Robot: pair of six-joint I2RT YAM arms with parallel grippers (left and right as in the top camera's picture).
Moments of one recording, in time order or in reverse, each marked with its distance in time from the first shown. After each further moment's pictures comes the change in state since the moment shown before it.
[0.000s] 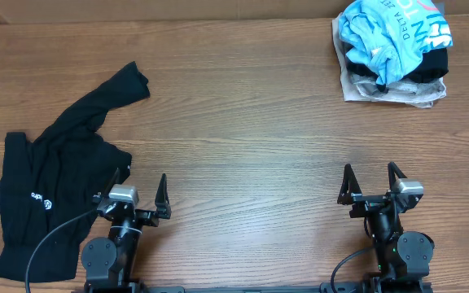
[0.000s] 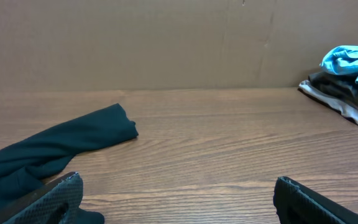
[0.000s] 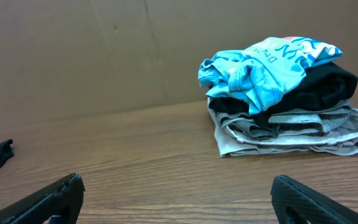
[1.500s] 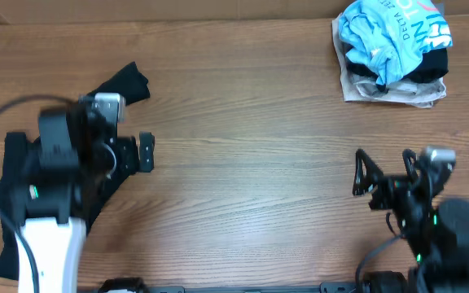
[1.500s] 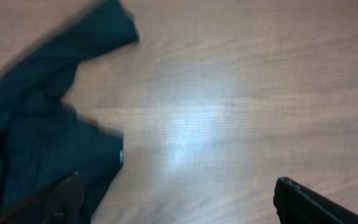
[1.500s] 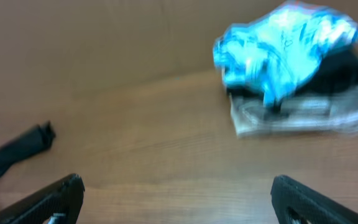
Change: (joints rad) left arm 0.000 1.130 1.238 -0.983 -0.023 0.084; right arm 0.000 0.501 0.710 -0.541 -0.072 0.053
